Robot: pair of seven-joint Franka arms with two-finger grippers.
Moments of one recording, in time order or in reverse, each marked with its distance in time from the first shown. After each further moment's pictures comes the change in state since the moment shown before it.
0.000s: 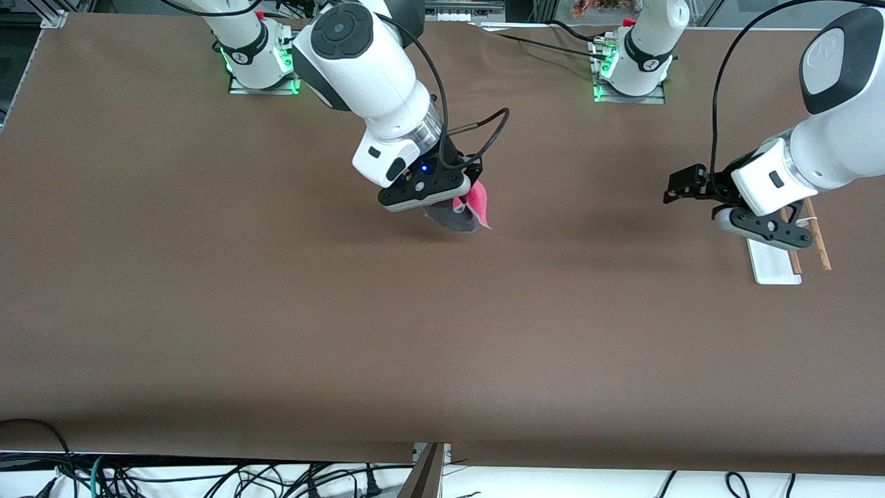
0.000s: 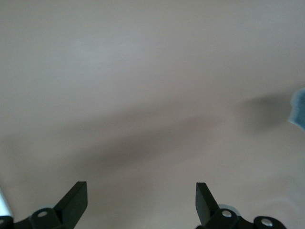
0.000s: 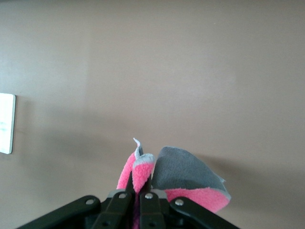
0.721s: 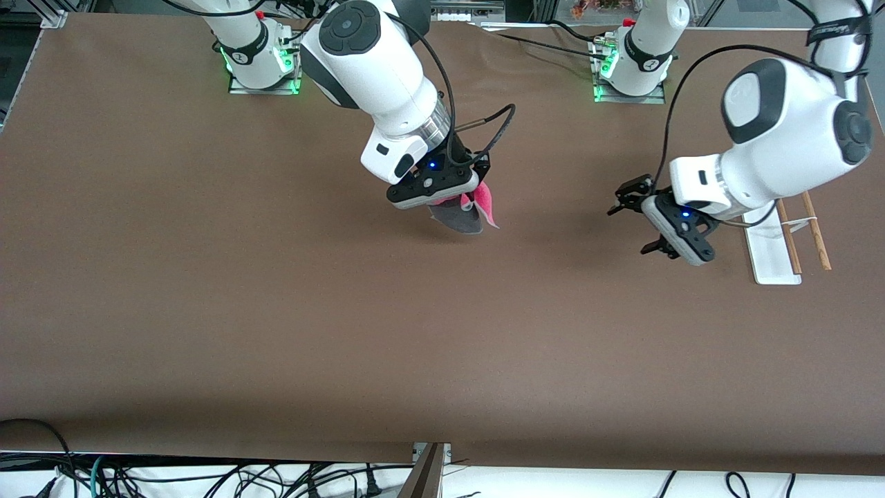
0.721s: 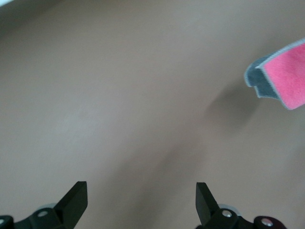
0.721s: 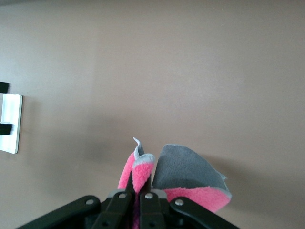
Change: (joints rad) left arm 0.000 0.006 -0.100 -0.258 -0.197 0.433 0.578; right arm 0.008 0.001 0.000 0.000 0.000 0.023 0.002
